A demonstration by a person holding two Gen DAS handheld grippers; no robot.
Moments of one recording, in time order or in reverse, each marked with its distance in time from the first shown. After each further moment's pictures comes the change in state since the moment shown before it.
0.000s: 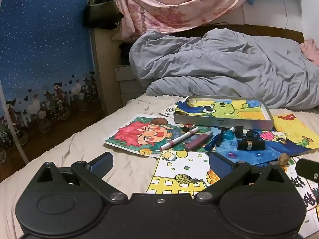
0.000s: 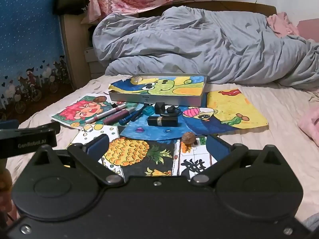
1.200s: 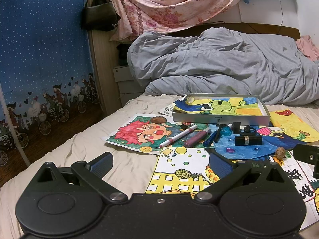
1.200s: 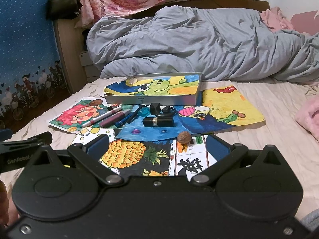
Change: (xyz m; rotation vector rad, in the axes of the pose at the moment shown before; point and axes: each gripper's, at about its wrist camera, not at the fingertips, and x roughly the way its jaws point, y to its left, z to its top) left arm -0.011 -0.001 -0.005 0.022 0.001 -0.005; right arm 0.001 -0.006 0.000 0.053 -0.015 -0.016
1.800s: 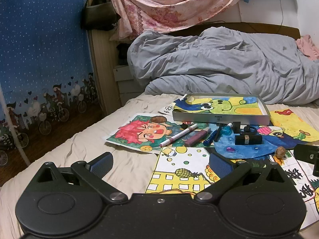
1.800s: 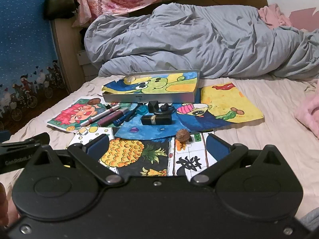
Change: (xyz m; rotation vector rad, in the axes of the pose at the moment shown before) left arm -0.003 0.000 0.000 0.003 0.002 0.001; right arm 0.004 -0.003 0.001 0.020 0.018 -0.012
